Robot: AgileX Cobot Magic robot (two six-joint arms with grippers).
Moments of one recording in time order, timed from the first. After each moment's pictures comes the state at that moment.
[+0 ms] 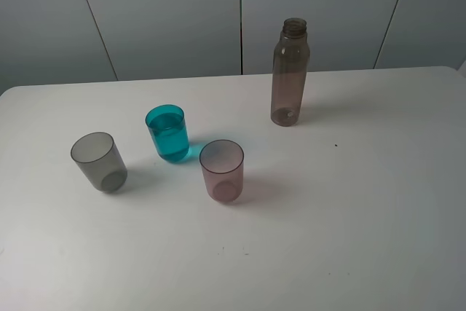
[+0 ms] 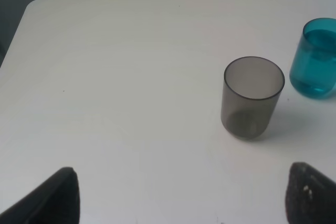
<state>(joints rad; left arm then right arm) -0.02 0.00 -0.51 0.02 1.08 -0.02 0.05 0.00 -0.51 -0.01 1.10 0.10</state>
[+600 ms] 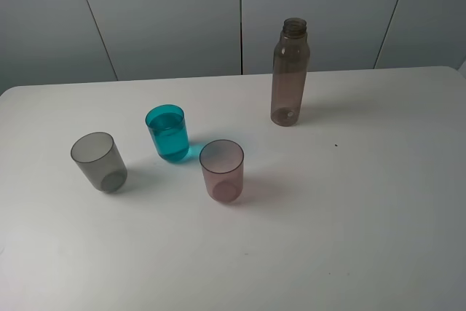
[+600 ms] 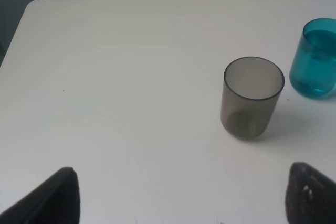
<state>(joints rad) -0.02 0.00 -0.51 0.02 1.08 -0.02 0.05 0.00 -0.51 -0.01 1.10 0.10</state>
